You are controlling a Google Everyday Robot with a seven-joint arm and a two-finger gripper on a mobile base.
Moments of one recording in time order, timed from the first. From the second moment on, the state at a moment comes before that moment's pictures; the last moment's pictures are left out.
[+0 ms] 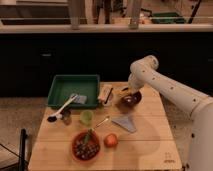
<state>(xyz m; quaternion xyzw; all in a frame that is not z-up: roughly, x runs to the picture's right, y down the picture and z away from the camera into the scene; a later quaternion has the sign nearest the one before) 0.184 0.008 0.877 -0.19 -0.07 -0.19 0.96</state>
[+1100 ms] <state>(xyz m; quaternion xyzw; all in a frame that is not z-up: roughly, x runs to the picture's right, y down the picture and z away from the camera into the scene) 0.198 0.004 0.869 -0.18 -0.07 -0.16 0.97</state>
